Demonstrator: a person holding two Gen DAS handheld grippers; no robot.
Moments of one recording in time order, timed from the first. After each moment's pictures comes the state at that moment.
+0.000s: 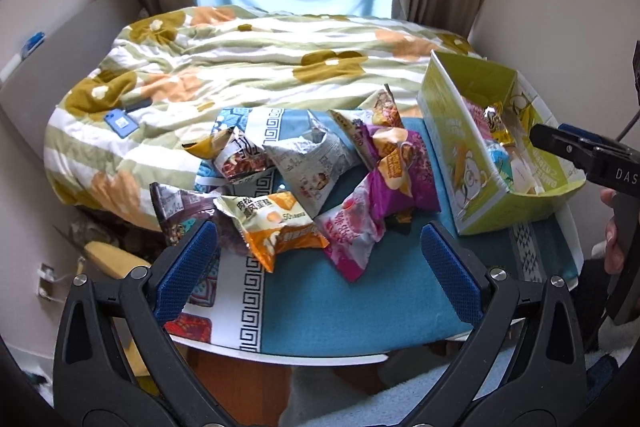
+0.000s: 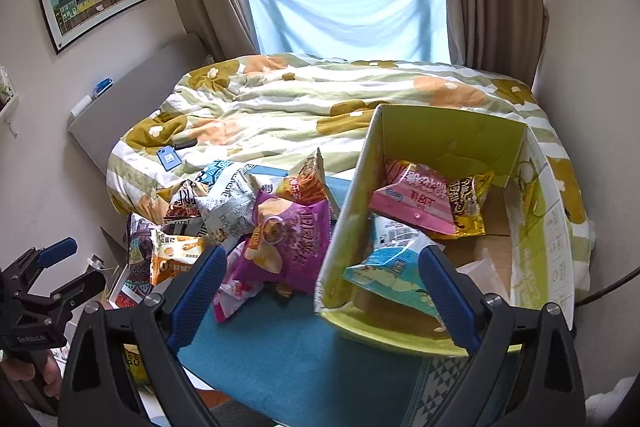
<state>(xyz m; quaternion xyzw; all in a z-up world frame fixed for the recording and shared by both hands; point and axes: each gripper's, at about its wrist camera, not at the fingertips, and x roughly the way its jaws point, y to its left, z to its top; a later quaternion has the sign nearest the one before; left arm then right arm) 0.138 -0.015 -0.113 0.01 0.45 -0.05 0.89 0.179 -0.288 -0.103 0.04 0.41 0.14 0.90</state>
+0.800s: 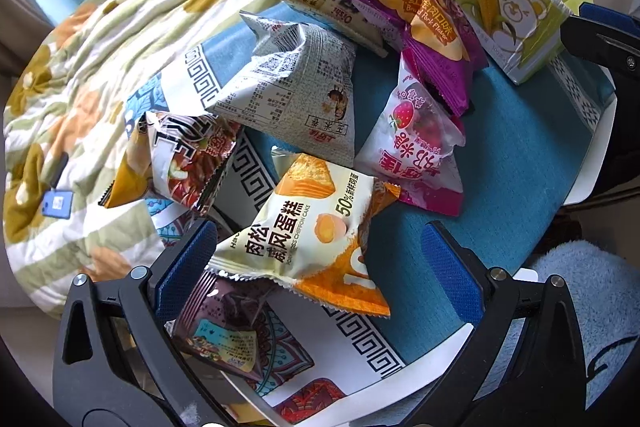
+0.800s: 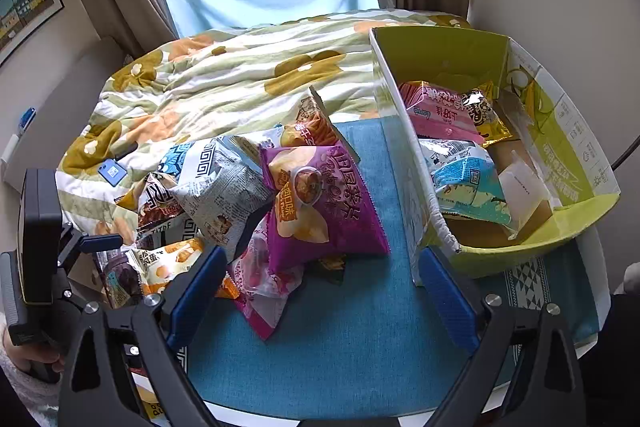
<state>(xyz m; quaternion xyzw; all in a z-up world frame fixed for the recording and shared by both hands) 0.243 0.004 -0.234 0.22 0.57 -0.24 0.75 0.189 -0.183 -0.160 0.09 0.48 -0.02 0.87</state>
